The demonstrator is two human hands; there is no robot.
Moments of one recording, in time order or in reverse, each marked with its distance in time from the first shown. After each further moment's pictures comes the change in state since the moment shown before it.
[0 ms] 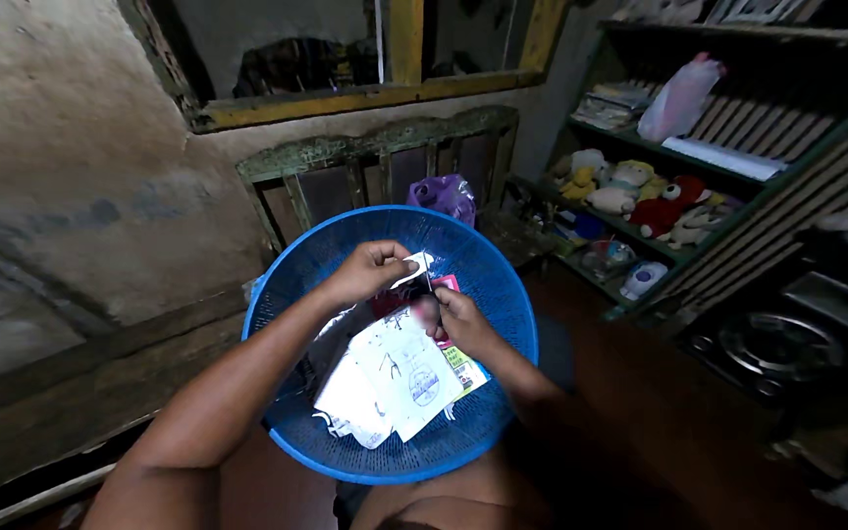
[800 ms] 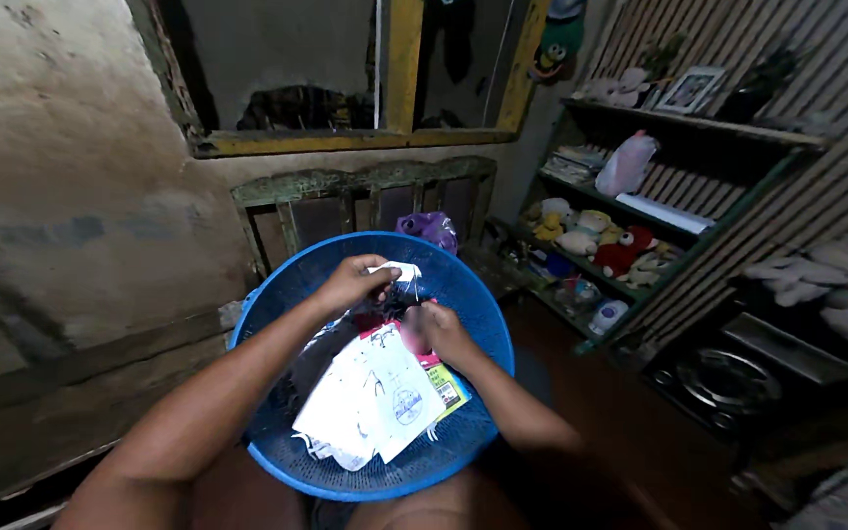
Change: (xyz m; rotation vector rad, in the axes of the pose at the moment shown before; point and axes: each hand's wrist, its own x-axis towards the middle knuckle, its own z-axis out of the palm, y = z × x) left_hand 0.014 -0.007 -0.012 -0.117 0.108 -0.083; right_hand 0.018 -0.004 -0.003 -0.046 0.058 0.033
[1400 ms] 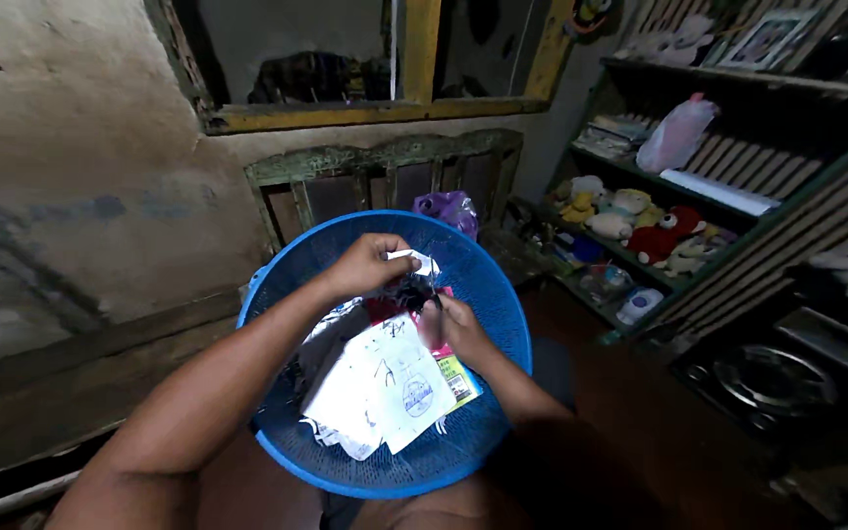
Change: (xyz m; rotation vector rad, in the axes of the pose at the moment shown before) left_hand 0.001 0.023 -0.006 0.282 -0.084 0.121; right_hand -0.001 0.012 0.006 0.106 -0.068 -0.087
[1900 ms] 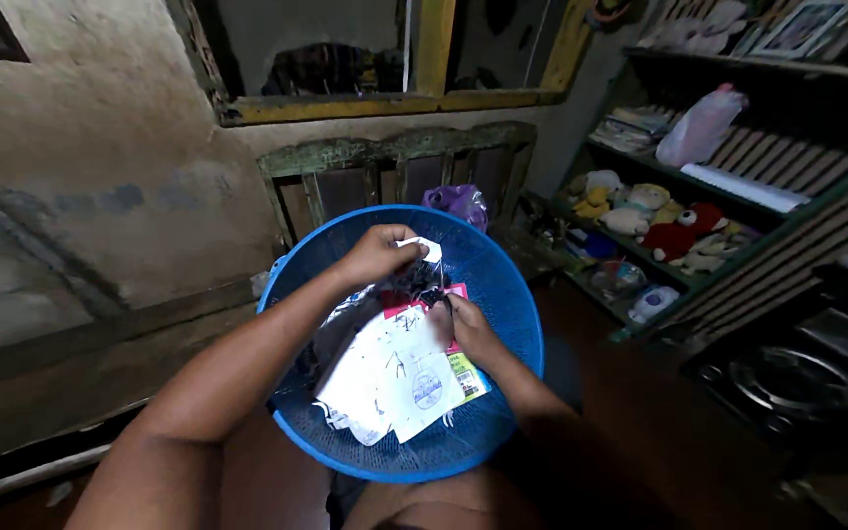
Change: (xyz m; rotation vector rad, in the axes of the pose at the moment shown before) left_hand 0.005 -0.011 0.008 -0.114 0.065 -0.057; right_hand -0.013 0.008 -0.002 -0.020 -0.021 0.022
